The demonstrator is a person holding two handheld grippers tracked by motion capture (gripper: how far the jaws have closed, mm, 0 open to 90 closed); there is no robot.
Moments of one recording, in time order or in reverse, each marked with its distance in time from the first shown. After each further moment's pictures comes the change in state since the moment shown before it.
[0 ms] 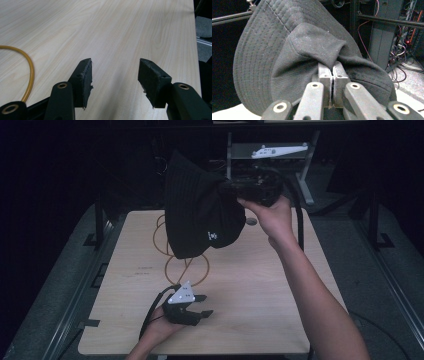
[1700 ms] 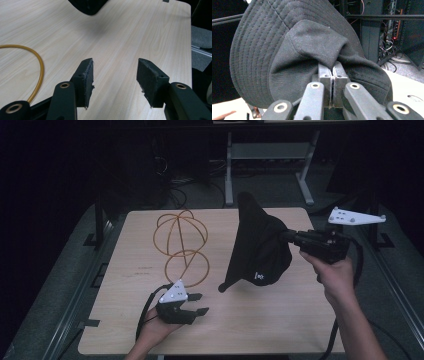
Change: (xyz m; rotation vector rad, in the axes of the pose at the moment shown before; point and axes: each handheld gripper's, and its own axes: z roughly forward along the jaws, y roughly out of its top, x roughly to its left) left arm 0.001 0.001 -0.018 -0.044 0.033 -0.029; right arm -0.015 -0.125 -0.123 -0.090 -0.040 0.054
